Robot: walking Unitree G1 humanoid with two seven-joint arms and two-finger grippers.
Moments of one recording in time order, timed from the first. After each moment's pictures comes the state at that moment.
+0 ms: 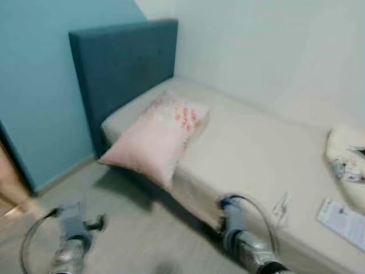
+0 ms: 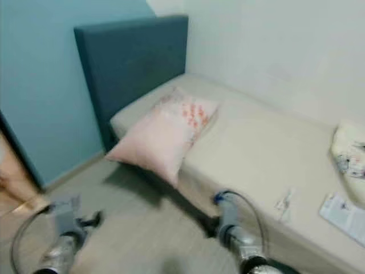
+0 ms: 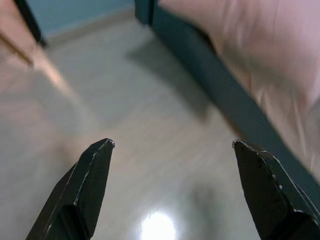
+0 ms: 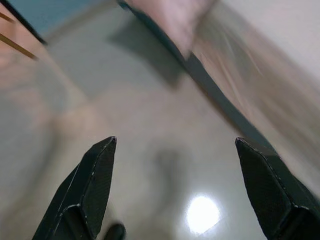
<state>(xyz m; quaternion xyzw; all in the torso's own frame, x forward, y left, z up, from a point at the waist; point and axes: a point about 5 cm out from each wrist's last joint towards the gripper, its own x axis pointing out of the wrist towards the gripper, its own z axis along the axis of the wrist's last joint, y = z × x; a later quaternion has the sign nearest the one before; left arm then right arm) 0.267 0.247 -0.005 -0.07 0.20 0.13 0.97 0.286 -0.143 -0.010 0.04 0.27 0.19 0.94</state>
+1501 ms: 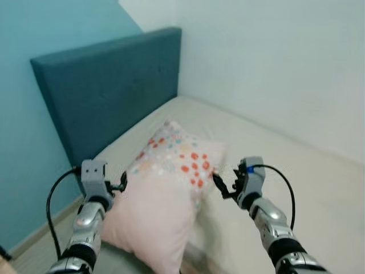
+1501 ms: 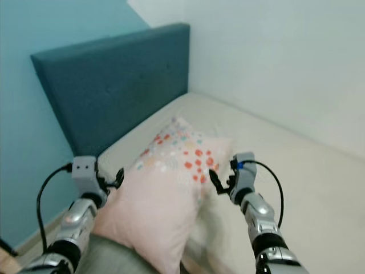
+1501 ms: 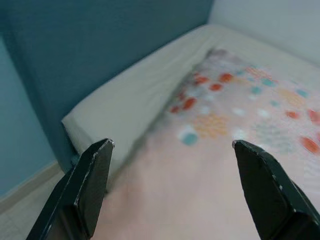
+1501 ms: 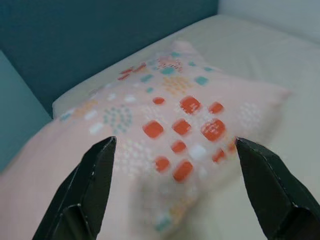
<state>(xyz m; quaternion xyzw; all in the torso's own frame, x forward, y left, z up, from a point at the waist) 0.314 0.215 0.048 -0.04 0.06 0.03 1.00 0.336 -0.172 0.064 0.05 0.09 0.17 0.98</state>
